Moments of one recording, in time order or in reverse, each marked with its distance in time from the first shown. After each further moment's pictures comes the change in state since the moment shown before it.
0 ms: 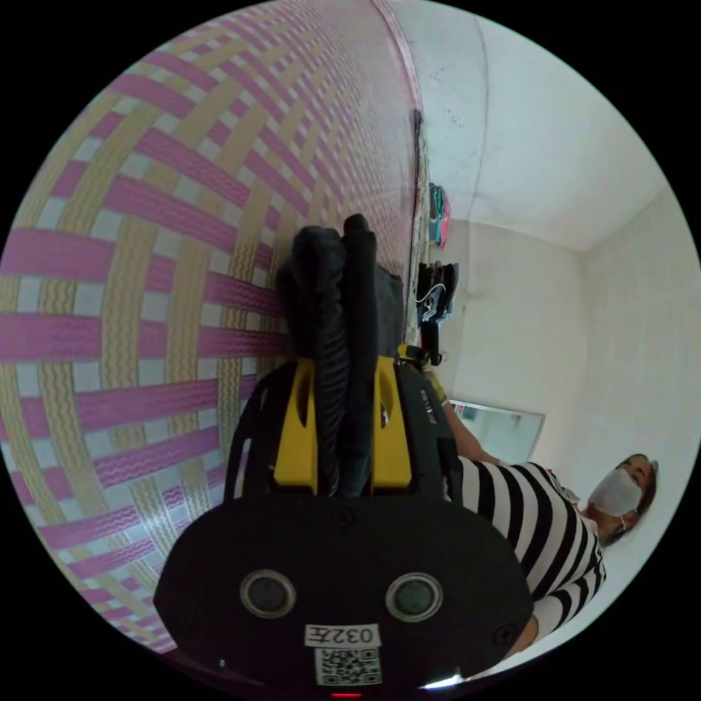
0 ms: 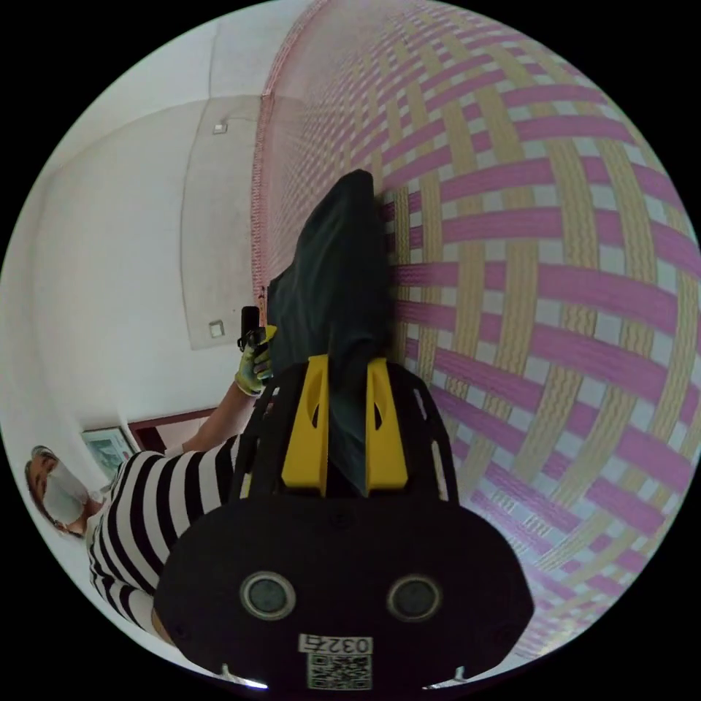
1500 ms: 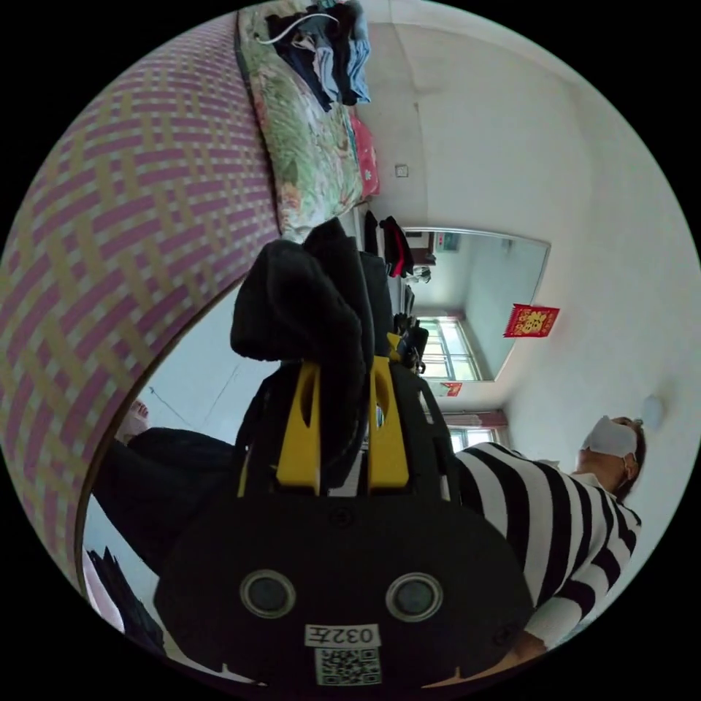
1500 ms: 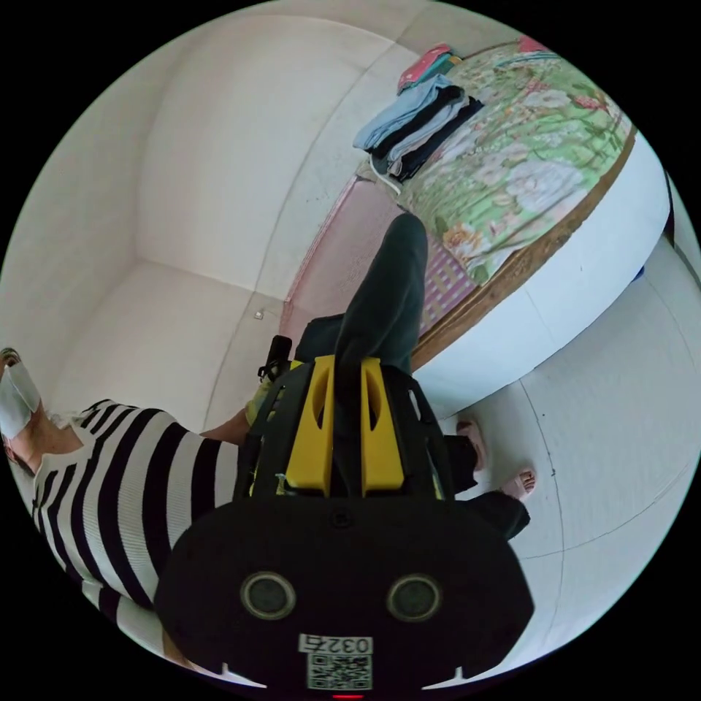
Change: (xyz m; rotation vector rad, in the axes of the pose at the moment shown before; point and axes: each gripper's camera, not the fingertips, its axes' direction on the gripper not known) left arm 0.200 0.209 0.445 -0.660 0.117 0.344; right arm 0.311 0.573 0.075 0.937 0.037 0.013
